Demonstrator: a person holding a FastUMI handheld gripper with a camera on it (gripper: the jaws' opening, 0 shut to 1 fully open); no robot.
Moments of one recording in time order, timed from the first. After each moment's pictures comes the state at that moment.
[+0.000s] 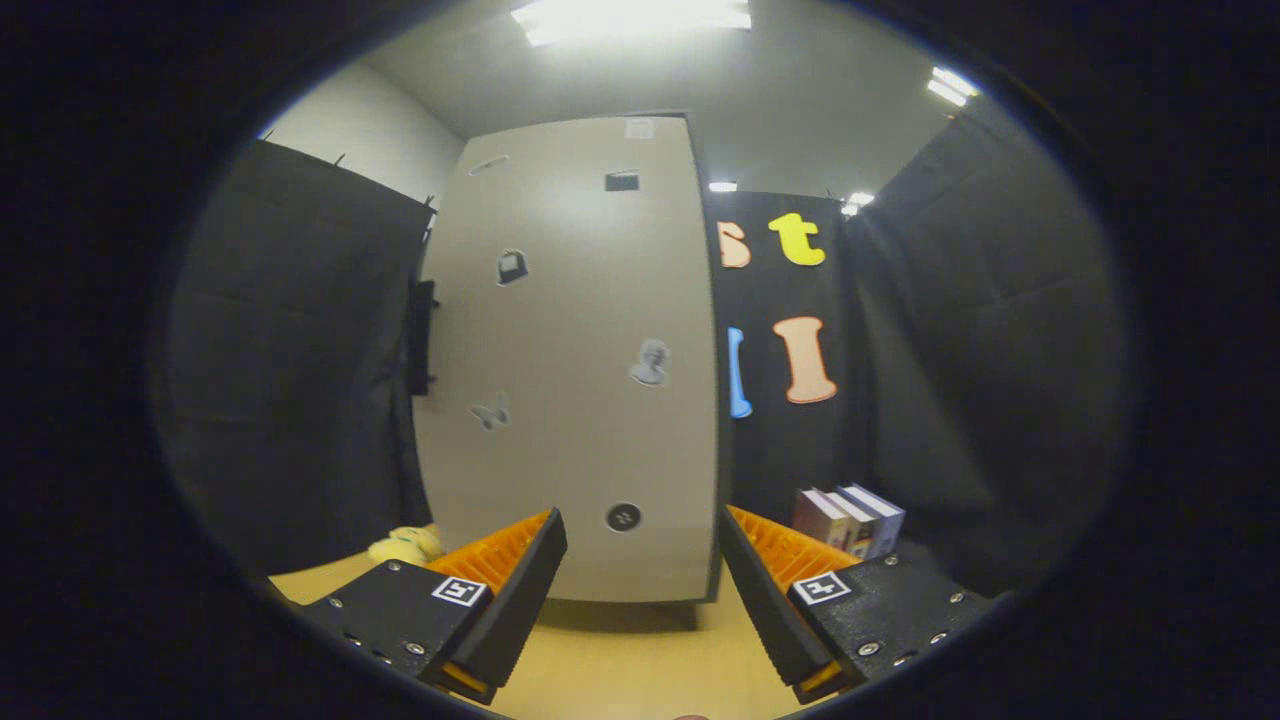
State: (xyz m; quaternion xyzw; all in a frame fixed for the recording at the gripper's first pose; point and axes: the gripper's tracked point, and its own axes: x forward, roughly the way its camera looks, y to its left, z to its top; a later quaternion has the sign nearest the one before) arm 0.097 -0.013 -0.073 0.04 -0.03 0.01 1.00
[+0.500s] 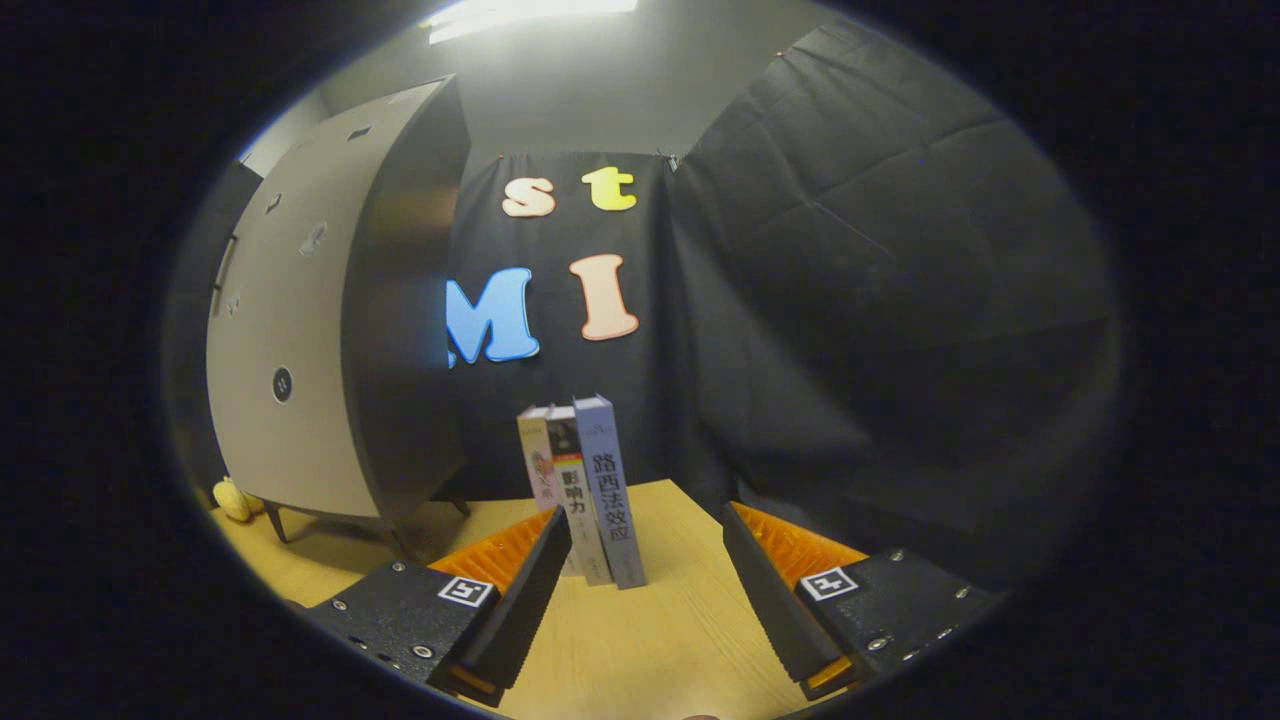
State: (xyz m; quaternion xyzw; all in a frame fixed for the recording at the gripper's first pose) arm 0.150 -0.278 -0.279 0.10 -0.01 -0.15 0.98
